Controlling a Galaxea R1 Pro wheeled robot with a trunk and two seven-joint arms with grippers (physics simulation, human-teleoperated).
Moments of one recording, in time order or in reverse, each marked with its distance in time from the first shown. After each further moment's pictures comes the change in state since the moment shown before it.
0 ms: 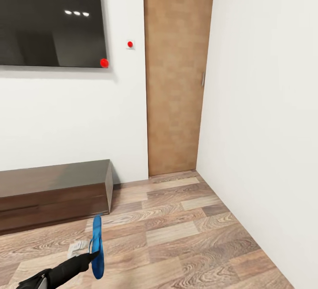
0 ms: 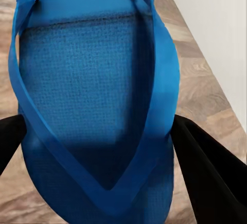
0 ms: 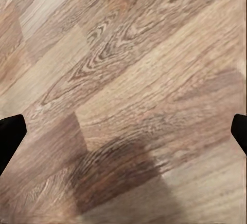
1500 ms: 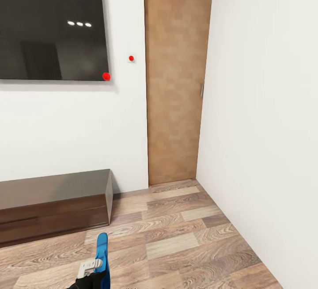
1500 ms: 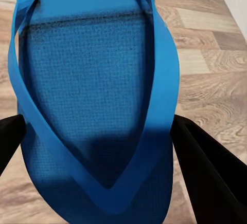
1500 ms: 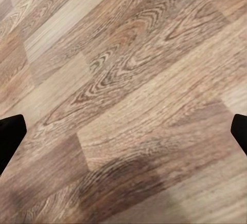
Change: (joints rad) left arm 0.000 -0.094 -0.106 0.198 0.008 -0.219 0.291; right arm 0.000 -0.005 0.005 0.084 -0.004 -0.137 -0.037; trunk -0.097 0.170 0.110
